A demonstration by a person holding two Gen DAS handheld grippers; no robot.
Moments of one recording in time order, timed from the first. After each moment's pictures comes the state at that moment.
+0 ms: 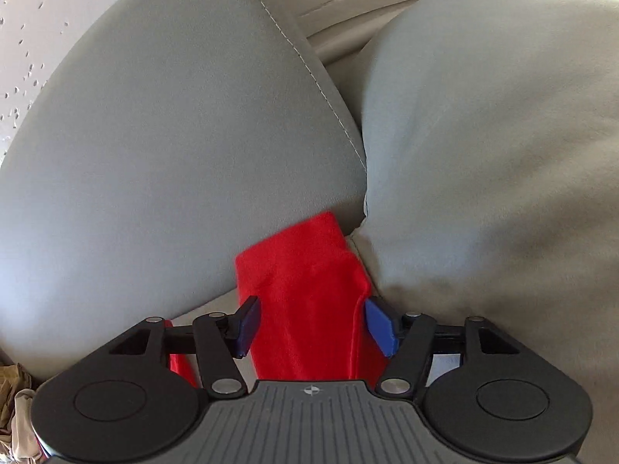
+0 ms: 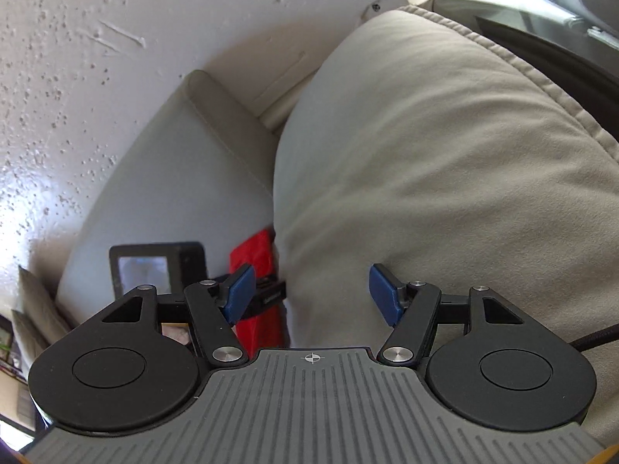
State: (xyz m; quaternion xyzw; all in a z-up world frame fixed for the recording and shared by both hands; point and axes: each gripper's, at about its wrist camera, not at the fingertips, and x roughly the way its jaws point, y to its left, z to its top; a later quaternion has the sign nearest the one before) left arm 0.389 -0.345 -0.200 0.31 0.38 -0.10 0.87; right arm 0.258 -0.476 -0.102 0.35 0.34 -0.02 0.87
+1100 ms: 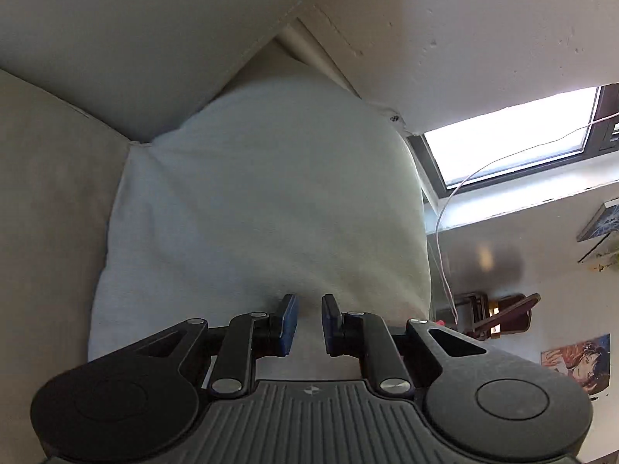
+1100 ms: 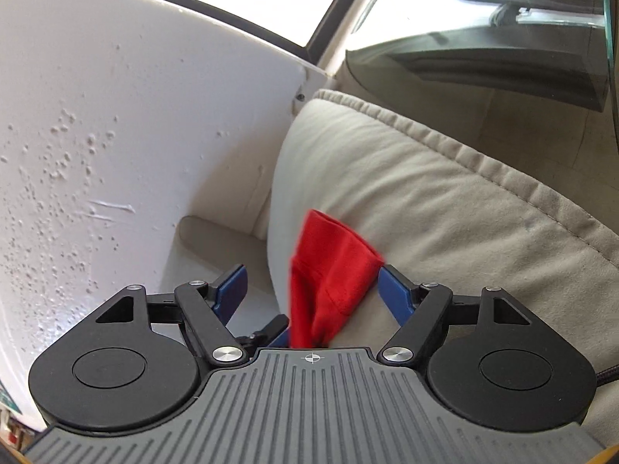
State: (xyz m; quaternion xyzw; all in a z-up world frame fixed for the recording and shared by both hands) left arm 0.385 -0.248 -0.157 -0.32 0.51 -0.34 0.72; right arm 0.193 -0.571 -0.114 0.54 0.22 -0.07 0.81
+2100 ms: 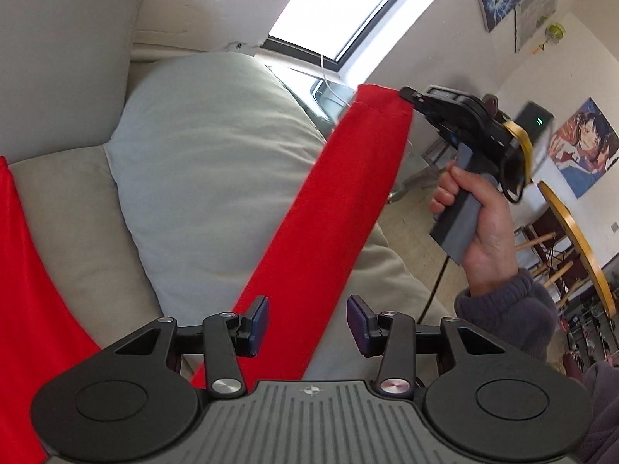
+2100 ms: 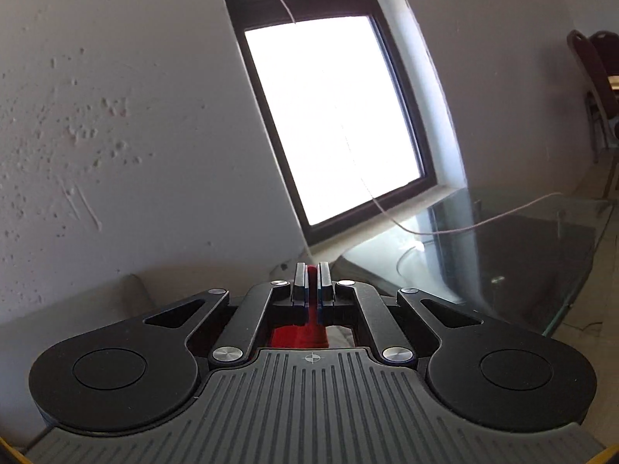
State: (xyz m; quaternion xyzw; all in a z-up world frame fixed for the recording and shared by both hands) left arm 0.198 -0.180 -0.084 -0.03 0.45 -0.51 0.74; right arm 0.162 -0.539 -0.012 0.19 0.09 -0.25 0.94
